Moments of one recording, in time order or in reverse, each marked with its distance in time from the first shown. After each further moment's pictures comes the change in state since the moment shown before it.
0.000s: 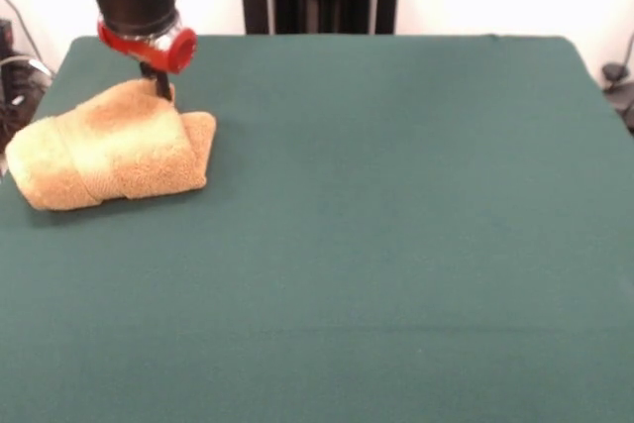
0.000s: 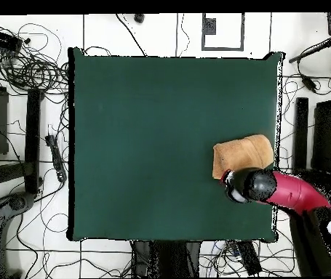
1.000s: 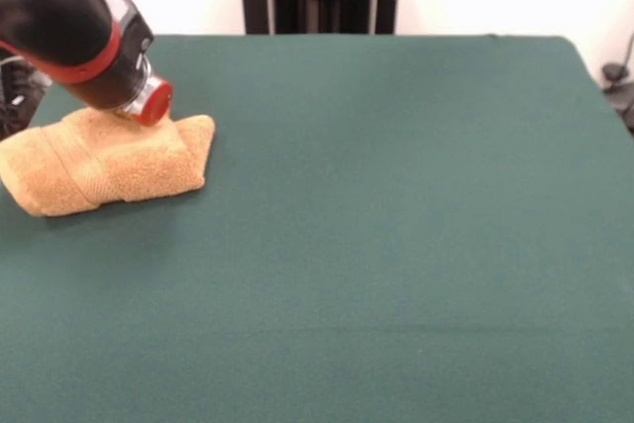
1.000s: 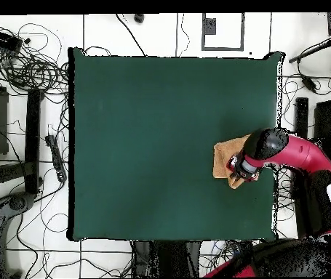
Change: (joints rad) arm -0.009 0.230 0.094 -0.415 -0.001 0.595 -0.001
